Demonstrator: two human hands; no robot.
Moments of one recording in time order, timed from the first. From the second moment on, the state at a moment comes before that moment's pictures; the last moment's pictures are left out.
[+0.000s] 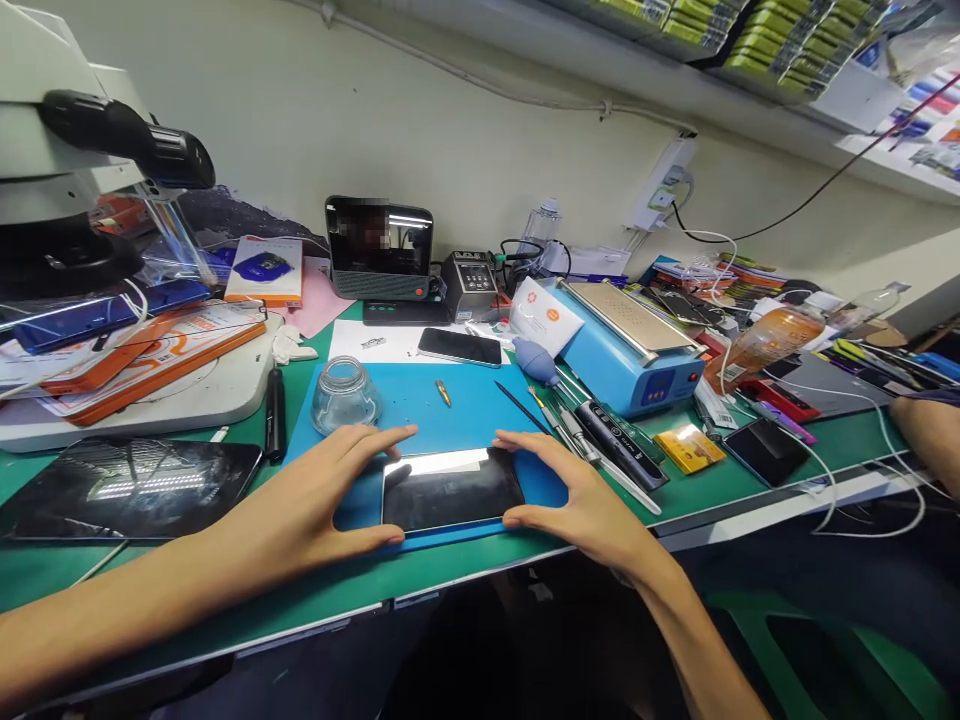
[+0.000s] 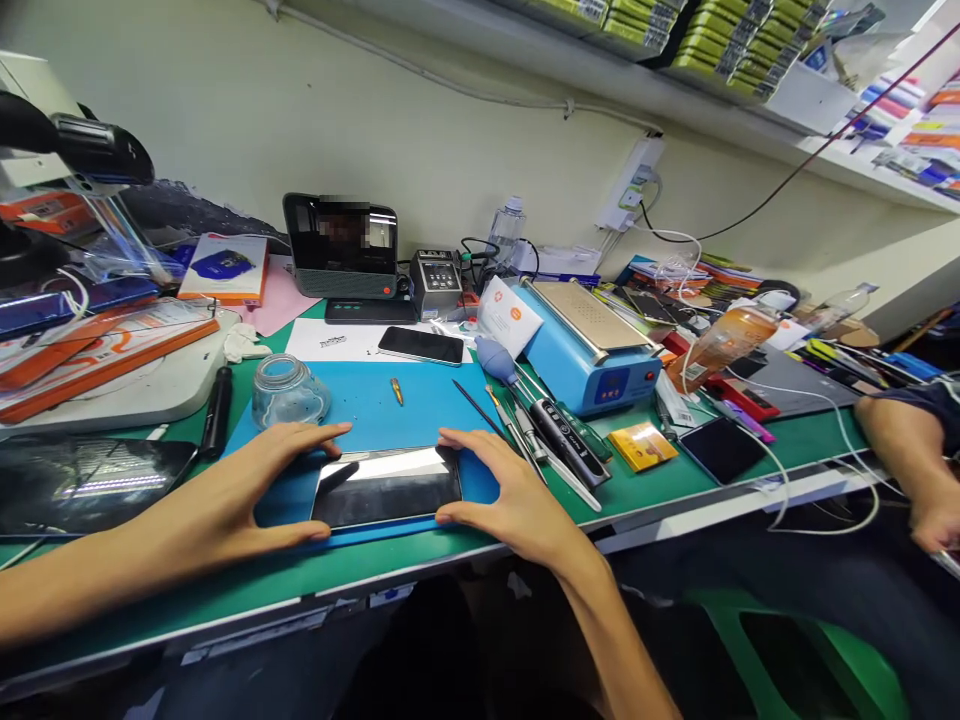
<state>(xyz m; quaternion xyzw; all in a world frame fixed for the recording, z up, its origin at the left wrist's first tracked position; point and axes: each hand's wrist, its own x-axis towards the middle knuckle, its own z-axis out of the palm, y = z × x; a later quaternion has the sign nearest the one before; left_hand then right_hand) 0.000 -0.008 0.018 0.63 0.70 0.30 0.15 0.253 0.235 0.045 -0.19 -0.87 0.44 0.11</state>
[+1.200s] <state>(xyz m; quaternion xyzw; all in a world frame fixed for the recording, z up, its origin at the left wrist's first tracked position) -0.013 -0.022 0.030 0.76 0.59 0.25 -0.11 0.257 0.242 0.030 -0.24 -0.87 0.41 0.12</state>
